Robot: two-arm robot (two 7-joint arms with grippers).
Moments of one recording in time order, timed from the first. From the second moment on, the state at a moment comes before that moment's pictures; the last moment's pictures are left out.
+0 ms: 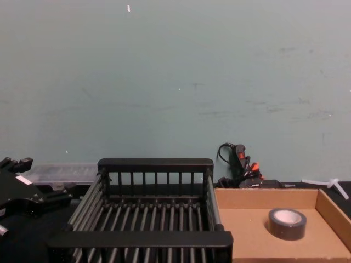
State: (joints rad) left arm -0.20 0.60 0.45 -1.41 -0.25 -0.12 0.03; right arm 0.01 0.55 -0.46 -1.67 0.26 0.14 0.51
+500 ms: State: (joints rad) left arm -0.20 0.60 0.45 -1.41 -0.25 -0.12 0.03; right arm 0.06 0.52 -0.51 -1.61 0.23 0.16 0.51
